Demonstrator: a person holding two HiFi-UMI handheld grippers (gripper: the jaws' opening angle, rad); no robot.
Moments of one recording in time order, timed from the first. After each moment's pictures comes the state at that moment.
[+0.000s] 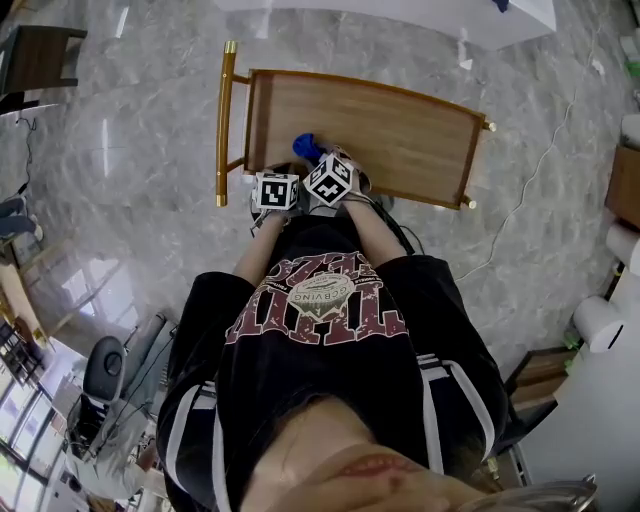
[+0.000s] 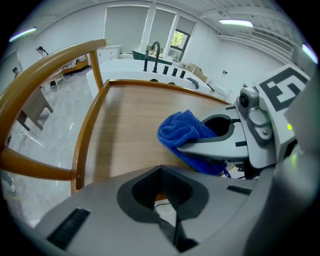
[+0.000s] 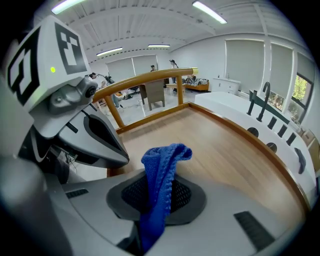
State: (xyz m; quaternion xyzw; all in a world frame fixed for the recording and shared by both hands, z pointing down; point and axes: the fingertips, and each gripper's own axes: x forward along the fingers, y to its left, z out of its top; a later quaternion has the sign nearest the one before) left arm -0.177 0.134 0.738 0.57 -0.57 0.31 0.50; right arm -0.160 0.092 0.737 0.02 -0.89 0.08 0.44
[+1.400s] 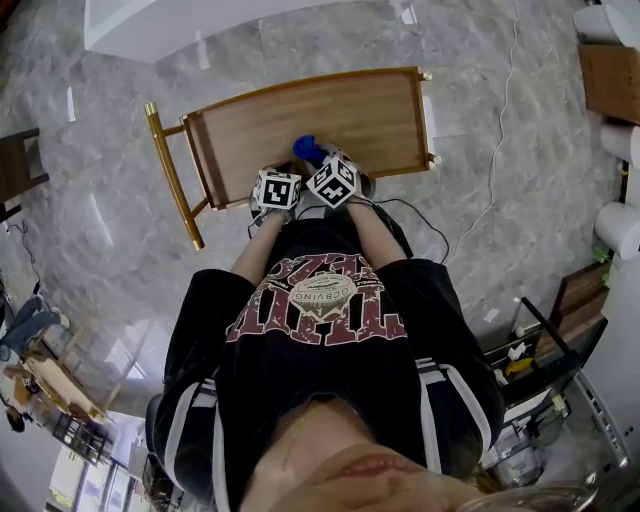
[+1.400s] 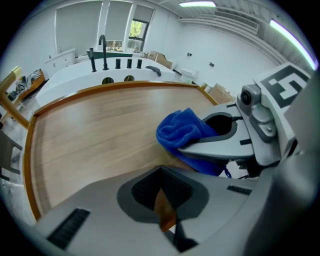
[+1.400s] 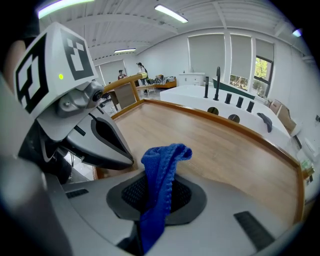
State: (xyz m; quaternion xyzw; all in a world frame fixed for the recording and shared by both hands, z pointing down) left arm -0.052 0.075 0.752 0.68 -0.43 0.39 0.45; right arm -0.024 0.046 0.740 0.17 -0.87 0.17 0.43
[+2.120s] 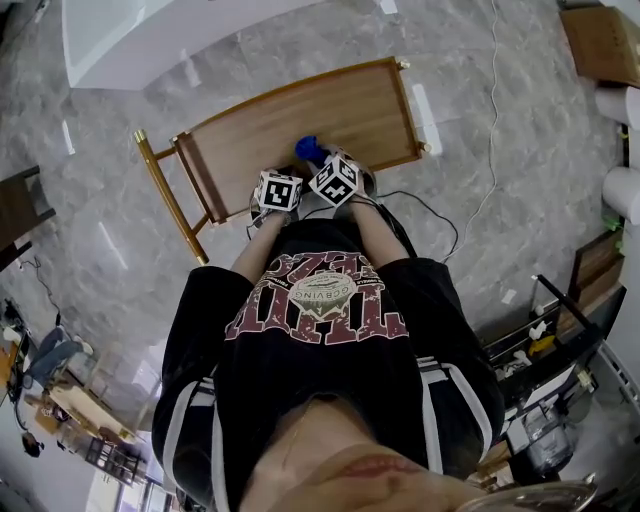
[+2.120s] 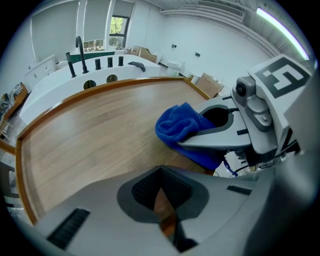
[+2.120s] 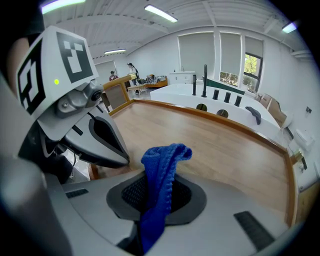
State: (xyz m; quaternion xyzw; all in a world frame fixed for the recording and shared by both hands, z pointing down) left arm -0.019 0.065 0.749 0.71 -0.37 0.43 0.41; right arm 0.016 0.035 0.737 0.21 -0.86 0.19 0.43
